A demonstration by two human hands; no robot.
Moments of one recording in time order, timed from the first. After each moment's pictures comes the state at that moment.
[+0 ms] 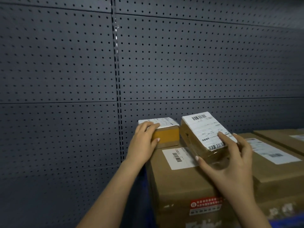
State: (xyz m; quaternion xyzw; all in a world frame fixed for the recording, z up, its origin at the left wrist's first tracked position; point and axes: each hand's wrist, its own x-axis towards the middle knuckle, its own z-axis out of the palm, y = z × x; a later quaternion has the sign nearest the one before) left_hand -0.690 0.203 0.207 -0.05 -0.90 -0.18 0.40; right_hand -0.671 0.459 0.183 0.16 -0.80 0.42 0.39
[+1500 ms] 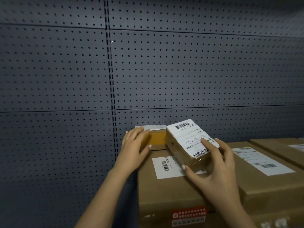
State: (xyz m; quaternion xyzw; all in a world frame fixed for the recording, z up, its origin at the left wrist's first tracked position) left_hand -0.687 0.208 0.207 -0.04 -0.90 -0.15 0.41; right_hand -0.683 0.472 0.191 0.23 -0.80 0.41 0.37
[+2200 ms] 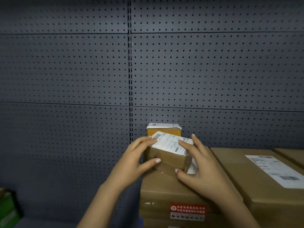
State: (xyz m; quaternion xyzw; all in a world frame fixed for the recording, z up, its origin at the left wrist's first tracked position) left_hand -0.601 0.239 0.201 -0.03 -0.90 -0.25 0.36; right_hand -0.687 0.463 0.212 0.43 -0.81 0.39 0.14
